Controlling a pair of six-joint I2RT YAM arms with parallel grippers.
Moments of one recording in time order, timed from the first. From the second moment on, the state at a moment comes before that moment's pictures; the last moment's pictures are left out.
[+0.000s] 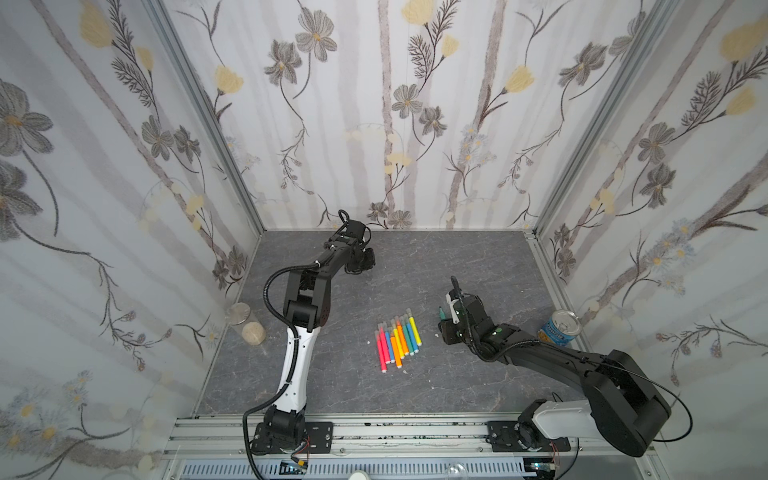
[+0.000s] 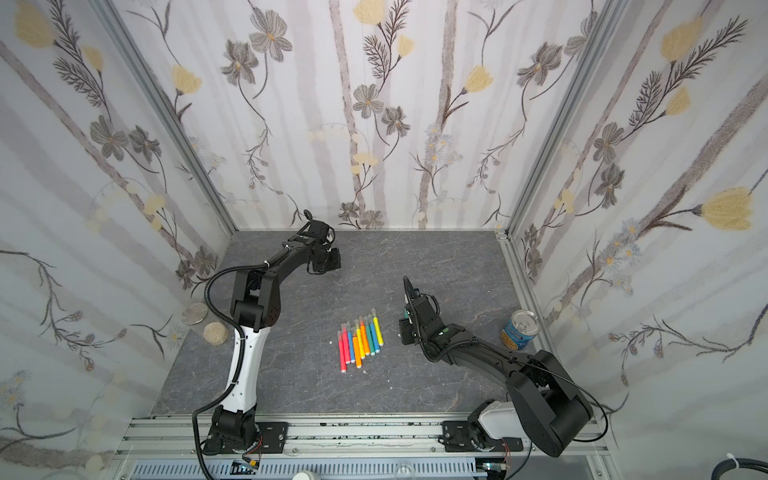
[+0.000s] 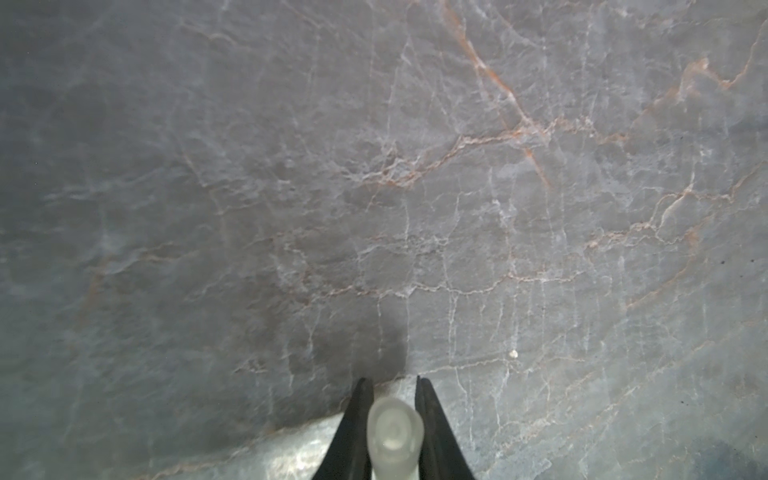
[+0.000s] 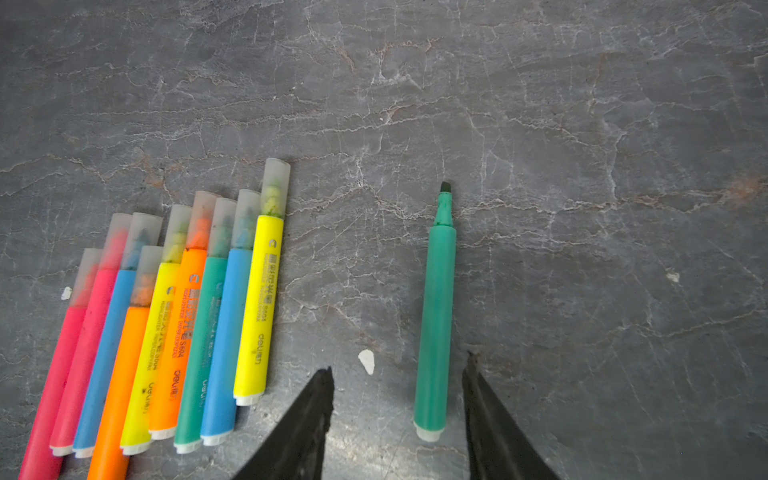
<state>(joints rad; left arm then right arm) -0.28 2.46 2.06 -0.68 0.23 -0.42 0.65 1.35 0.63 -0.12 0.10 0.38</state>
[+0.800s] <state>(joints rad) -0.27 1.95 1.58 -0.40 0.38 -0.49 0.71 1.42 0.74 -0.13 0.12 0.38</state>
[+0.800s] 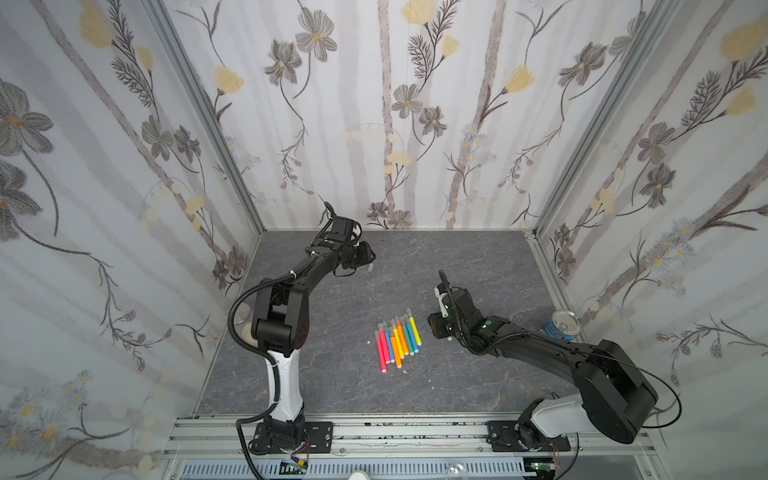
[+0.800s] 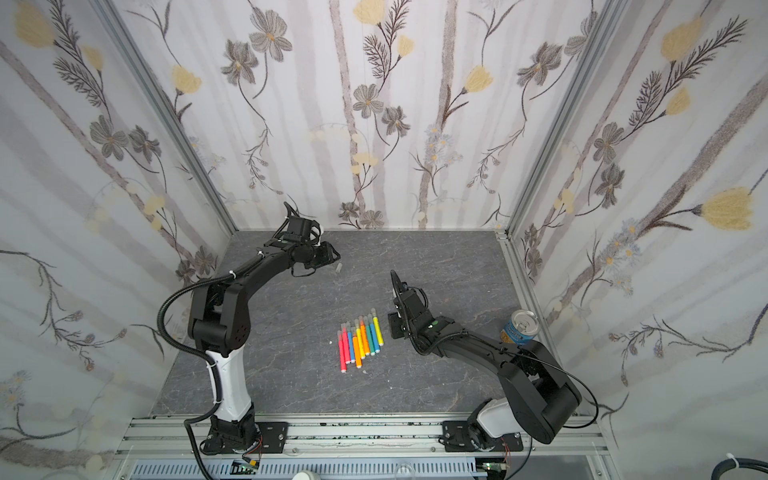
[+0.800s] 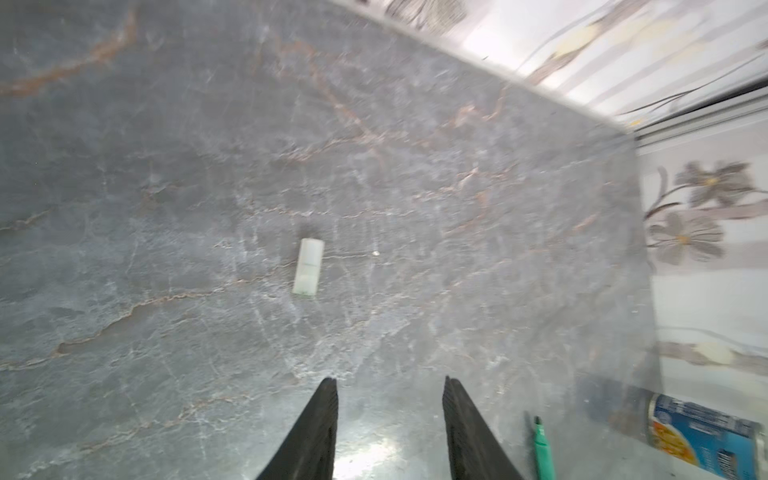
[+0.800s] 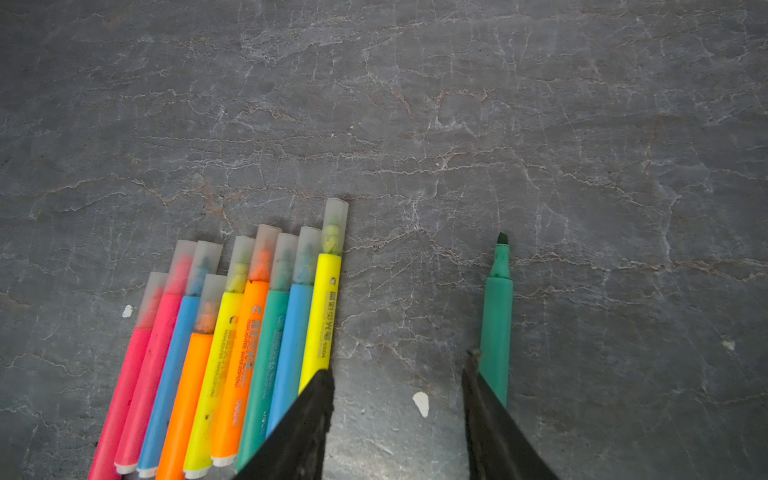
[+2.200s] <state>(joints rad) -0.27 1.46 0.89 0.25 0.42 -0.60 0.85 1.73 0.92 -0.19 0.14 0.43</state>
